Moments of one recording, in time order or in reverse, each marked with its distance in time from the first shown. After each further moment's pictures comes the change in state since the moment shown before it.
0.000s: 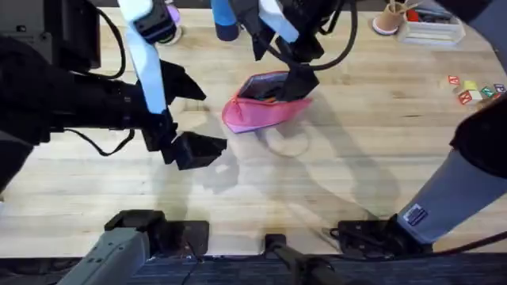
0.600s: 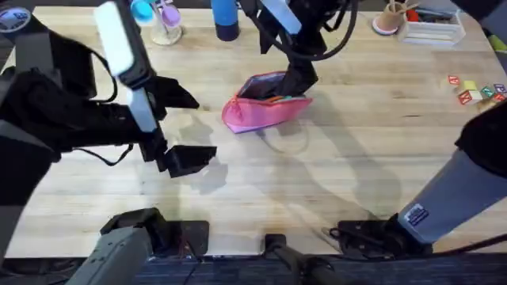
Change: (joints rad) left arm 0.205 0.000 -0.176 0.059 0.131 0.280; right arm -0.020 -0.015 0.000 0.023 0.000 0.129
